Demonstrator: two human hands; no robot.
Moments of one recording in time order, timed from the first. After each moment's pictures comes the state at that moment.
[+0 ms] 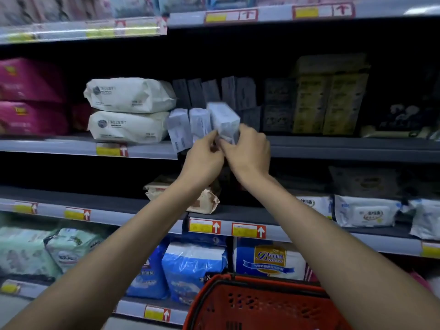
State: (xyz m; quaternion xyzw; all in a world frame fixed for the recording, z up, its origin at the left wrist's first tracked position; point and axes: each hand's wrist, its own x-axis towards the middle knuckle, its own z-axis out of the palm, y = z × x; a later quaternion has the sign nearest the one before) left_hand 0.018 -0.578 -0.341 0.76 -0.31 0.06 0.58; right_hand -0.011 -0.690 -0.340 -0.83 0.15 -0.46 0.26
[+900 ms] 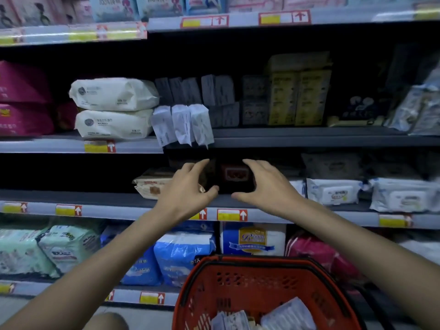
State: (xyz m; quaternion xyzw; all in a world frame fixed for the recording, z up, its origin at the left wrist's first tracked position) left_hand -0.021 -0.548 -0.397 0.89 -0.35 0.13 0.27; right_hand -0.128 -0.740 -0.386 -0.96 0.11 -0.19 0.17
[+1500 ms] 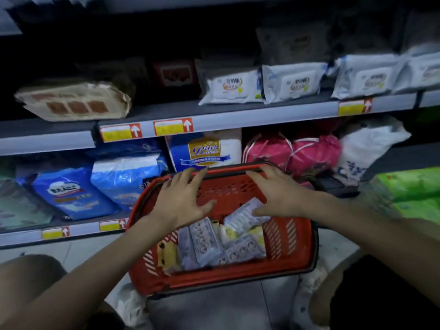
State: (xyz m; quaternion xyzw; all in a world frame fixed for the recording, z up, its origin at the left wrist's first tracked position) left_hand -0.080 -0.622 -0.631 0.89 -0.45 -0.03 0.04; right_hand -0.241 -0.831 -0.602 -0.97 0.16 0.15 0.08
